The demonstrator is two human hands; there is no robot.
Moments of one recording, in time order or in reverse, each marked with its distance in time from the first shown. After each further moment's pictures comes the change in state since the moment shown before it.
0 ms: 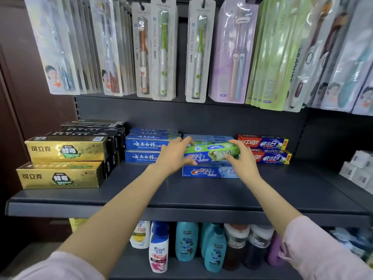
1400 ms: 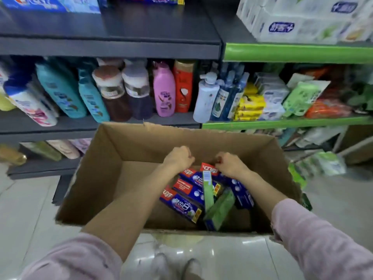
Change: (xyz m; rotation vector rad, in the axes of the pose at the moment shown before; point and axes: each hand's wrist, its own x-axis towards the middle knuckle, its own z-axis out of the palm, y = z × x) left_hand -0.213 0.353 0.346 -0.290 -0.722 -0.344; right_hand -0.282 0.326 -0.269 -0.571 -0.798 0.598
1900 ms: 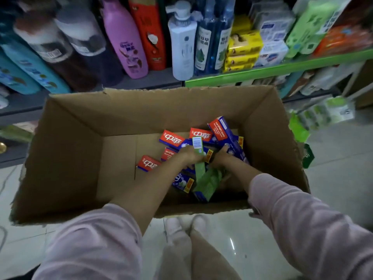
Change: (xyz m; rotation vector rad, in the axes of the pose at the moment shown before) left_hand 0.028 0.009 0.121 -0.186 -0.466 -0.238; right_hand 0.023 0.066 0.092 0.212 -0.329 0.540
